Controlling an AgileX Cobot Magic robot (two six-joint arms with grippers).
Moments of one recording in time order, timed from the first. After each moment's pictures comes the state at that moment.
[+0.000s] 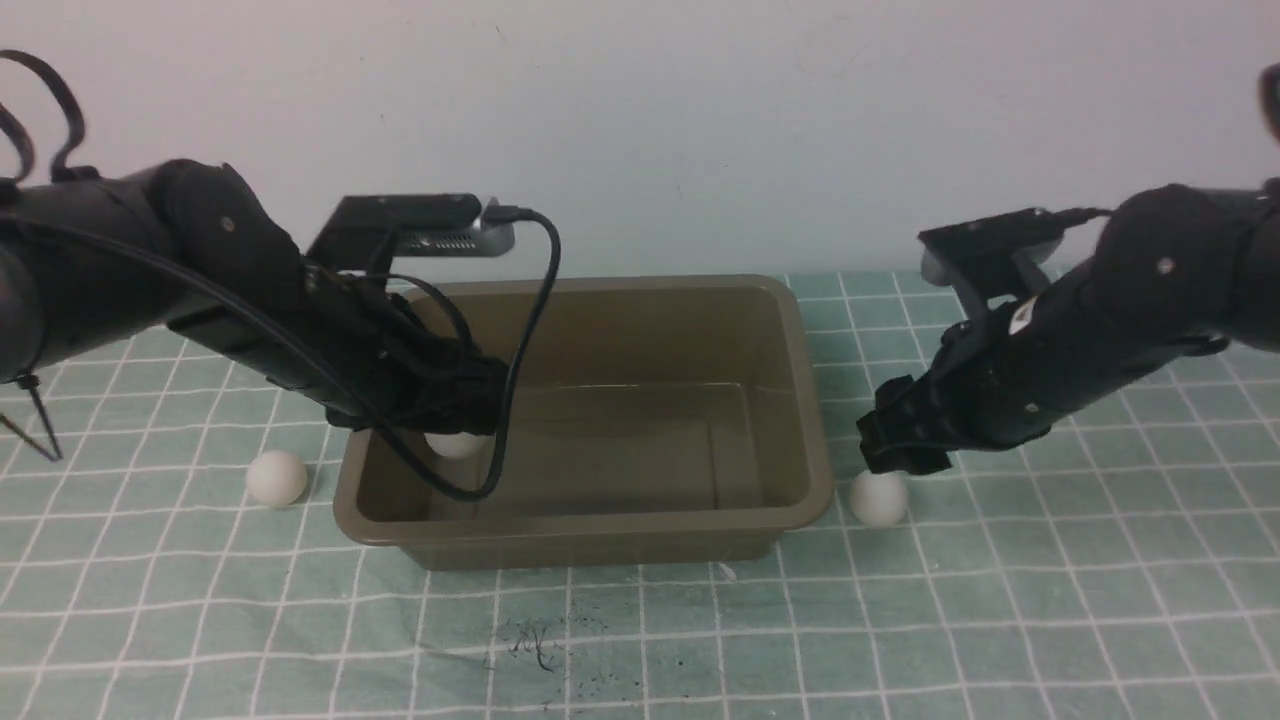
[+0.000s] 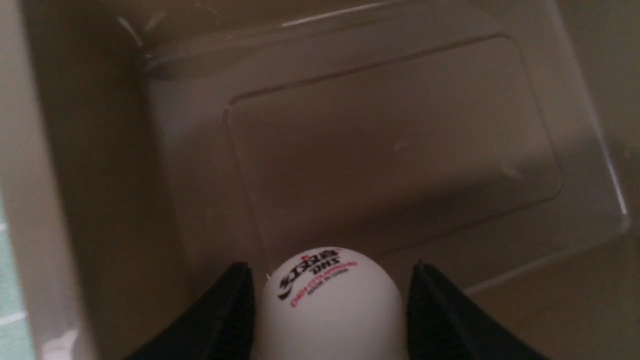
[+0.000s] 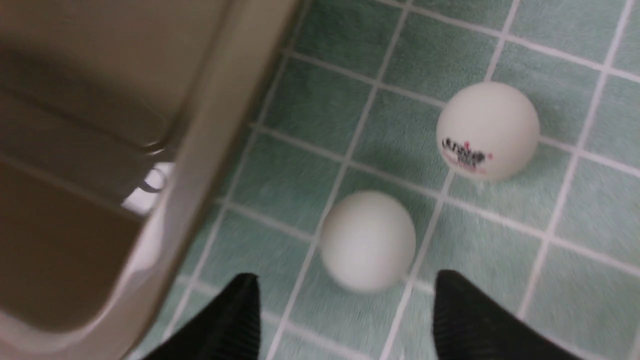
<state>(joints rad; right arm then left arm) 0.32 1.77 -1.17 0.26 0.70 -0.17 -0.23 1.73 -1.16 -0.43 0.61 0.25</state>
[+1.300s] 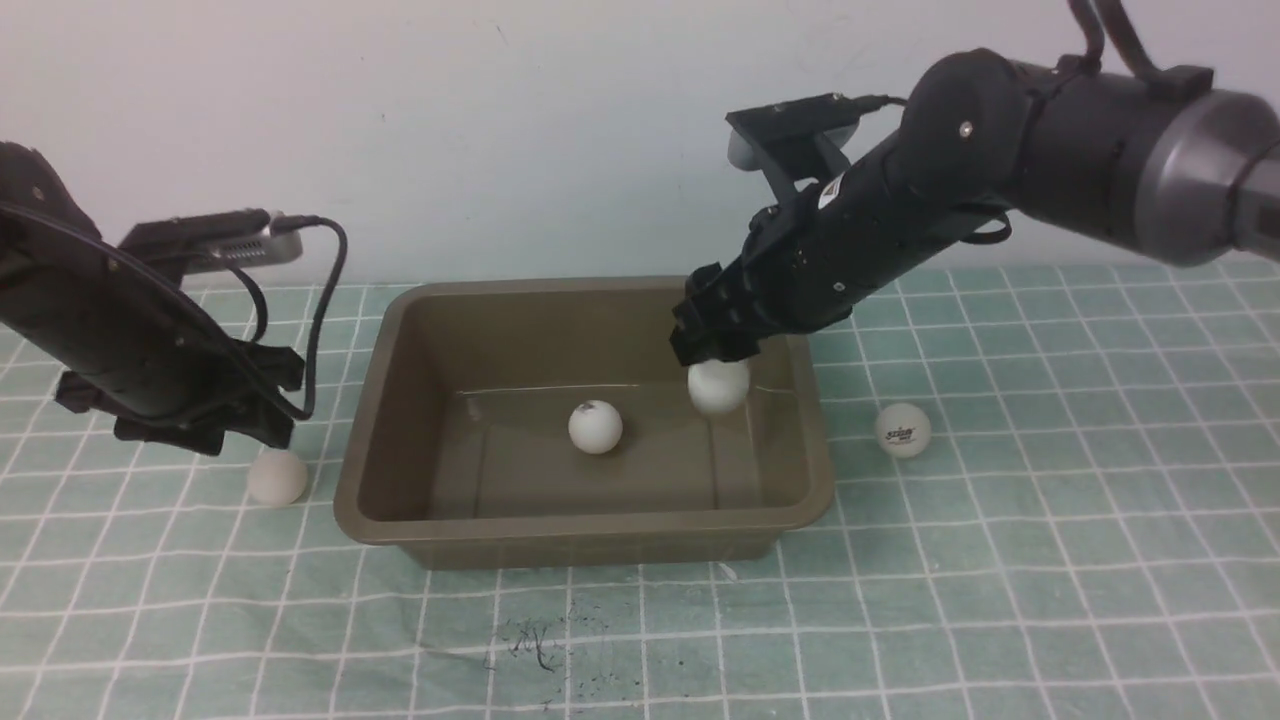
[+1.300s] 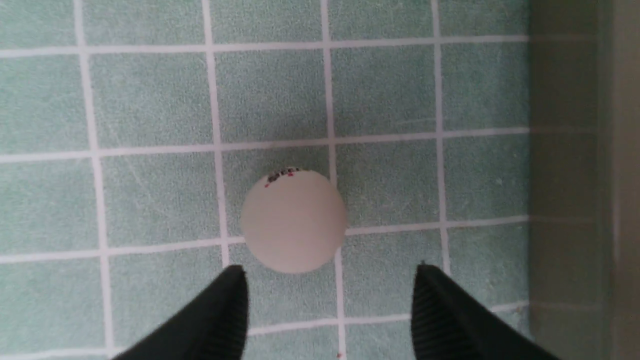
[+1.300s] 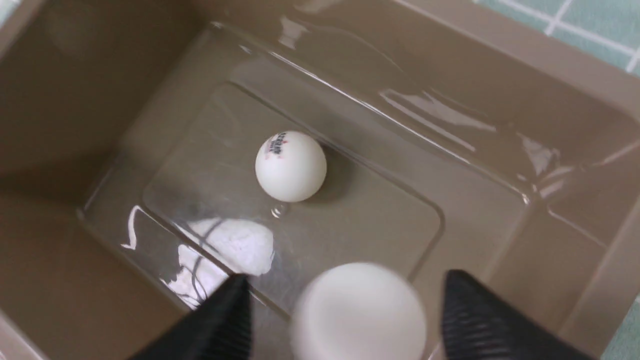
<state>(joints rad) 0.46 1.93 -1.60 0.40 0.85 -0.25 0.10 1.84 -1.25 -0.29 0.78 0.24</state>
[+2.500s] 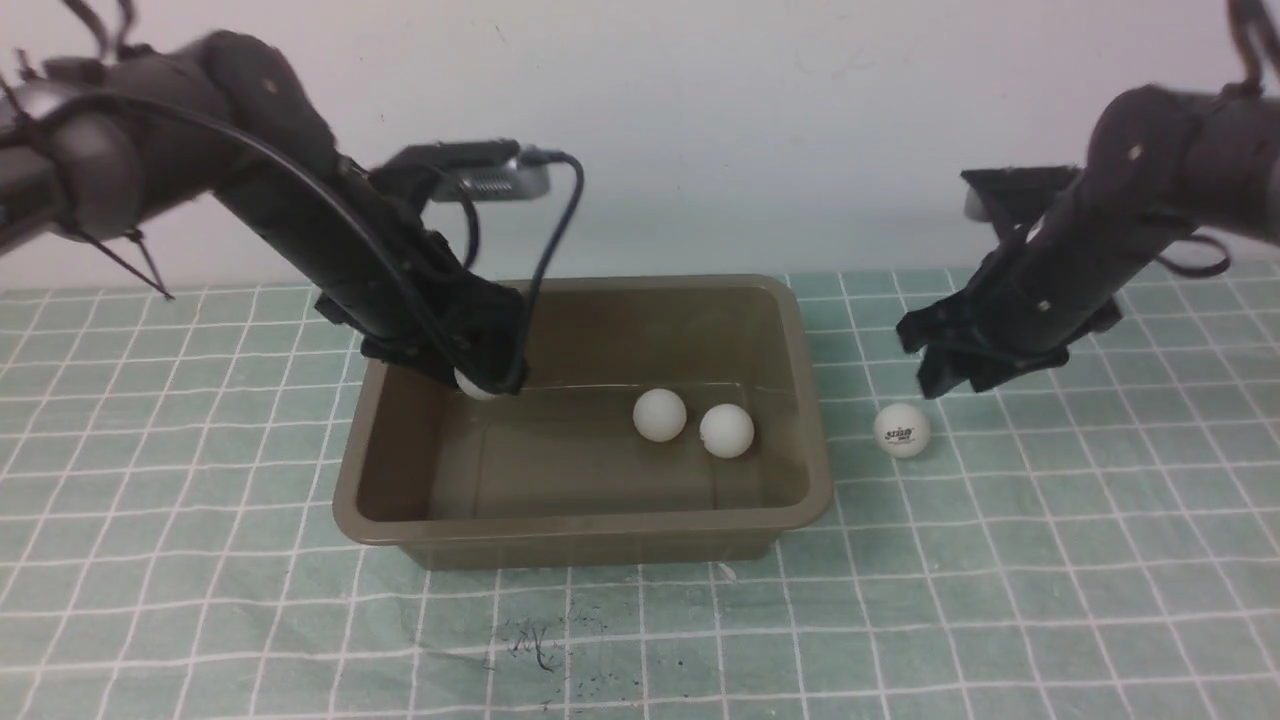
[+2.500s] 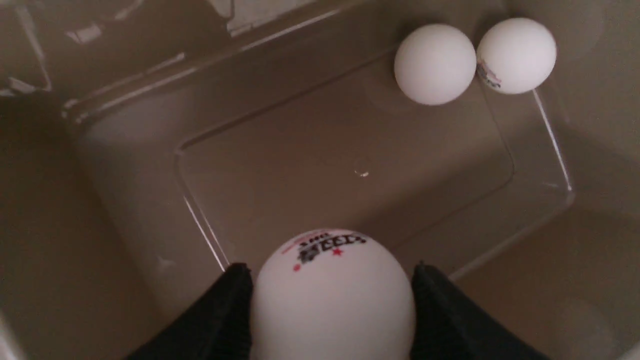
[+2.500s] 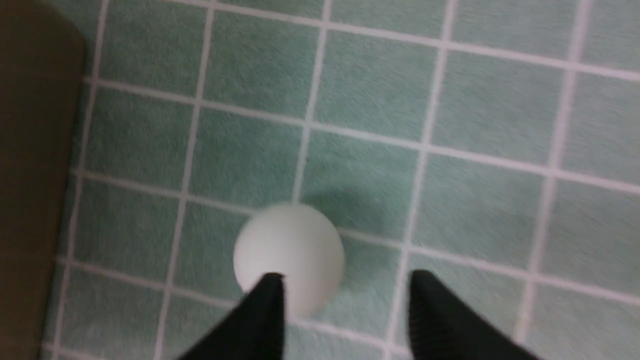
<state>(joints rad) 0.16 2.03 -1.53 0.23 0.91 -0.11 -0.20 1.95 -1.56 -0.43 0.99 0.32</state>
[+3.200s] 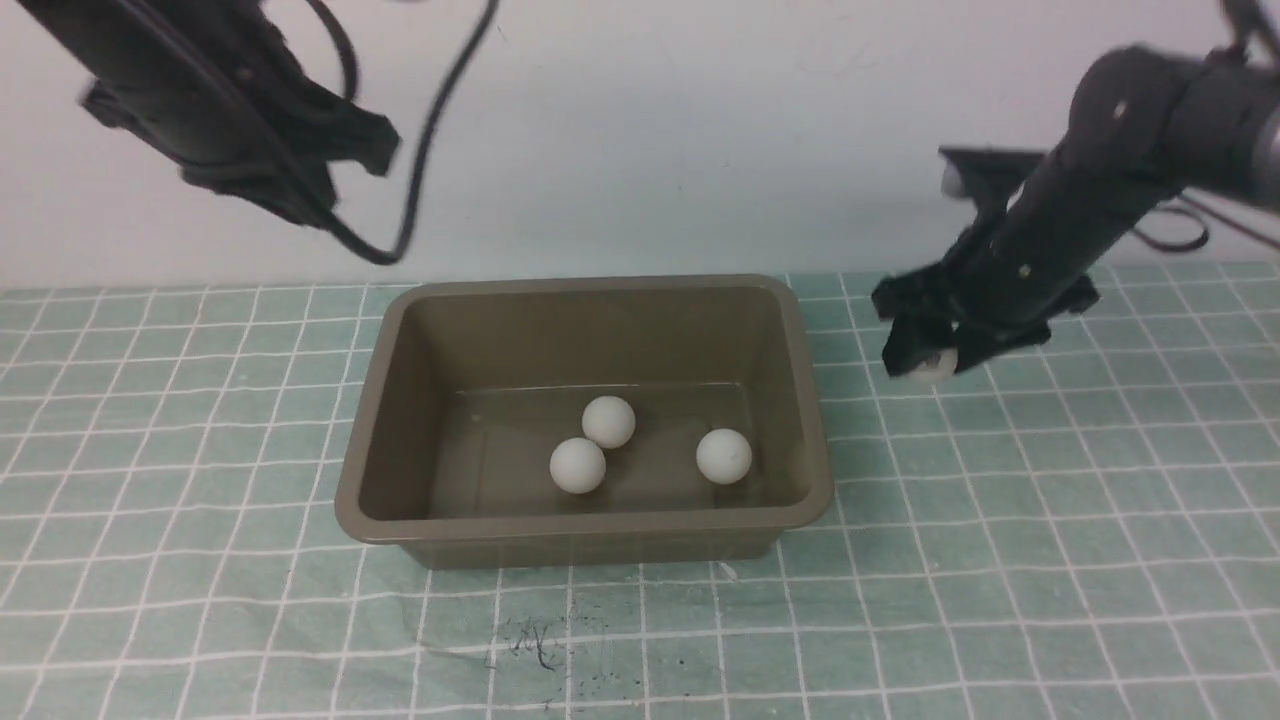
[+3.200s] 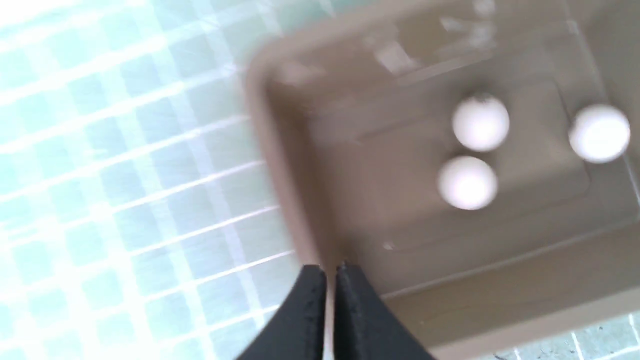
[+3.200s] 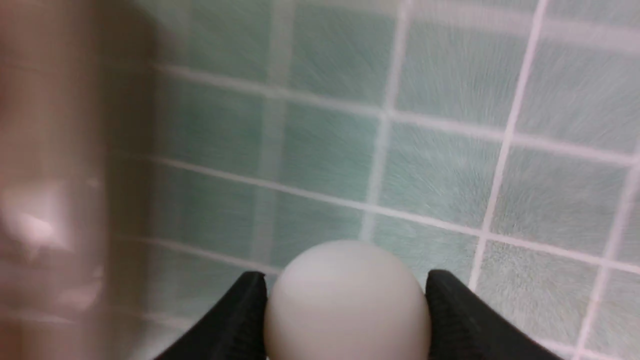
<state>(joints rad) 0.18 1.96 -1.64 0.30 1.07 -0.07 -0.22 1.58 -1.69 -0.01 1.22 0.02</state>
